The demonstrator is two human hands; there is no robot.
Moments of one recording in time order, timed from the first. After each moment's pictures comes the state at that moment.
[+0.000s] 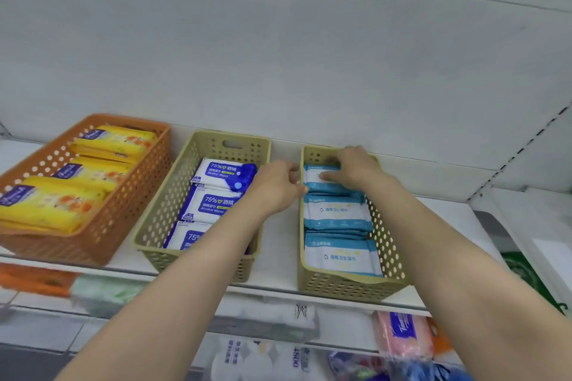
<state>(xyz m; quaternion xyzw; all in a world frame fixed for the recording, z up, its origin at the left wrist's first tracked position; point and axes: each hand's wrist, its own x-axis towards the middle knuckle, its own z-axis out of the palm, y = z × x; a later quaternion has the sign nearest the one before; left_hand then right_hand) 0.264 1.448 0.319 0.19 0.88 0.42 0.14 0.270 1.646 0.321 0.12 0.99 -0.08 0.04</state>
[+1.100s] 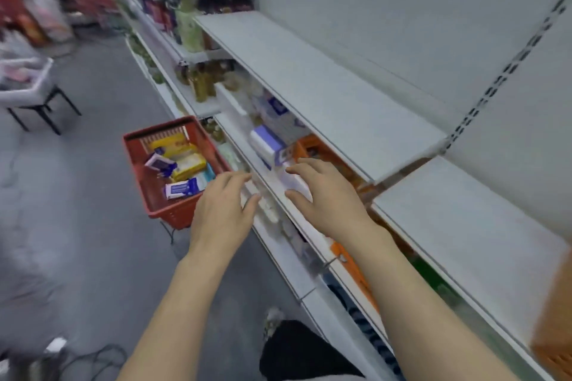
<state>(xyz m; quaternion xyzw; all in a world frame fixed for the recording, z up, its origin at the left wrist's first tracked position) 0.277 0.655 0.250 -0.22 0.93 0.24 -0.20 0.166 0.813 0.274 -0.41 0.88 -0.22 -0.01</state>
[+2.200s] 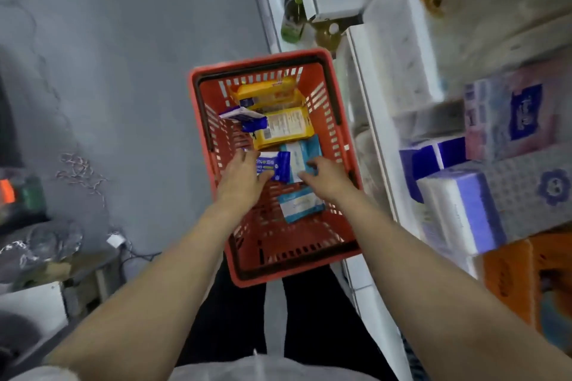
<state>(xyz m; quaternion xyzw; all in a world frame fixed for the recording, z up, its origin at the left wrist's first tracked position) 0.116 0.166 -0.030 -0.45 0.80 0.39 0.12 -0.039 0.279 -0.038 -0.25 0.85 -0.07 0.46</state>
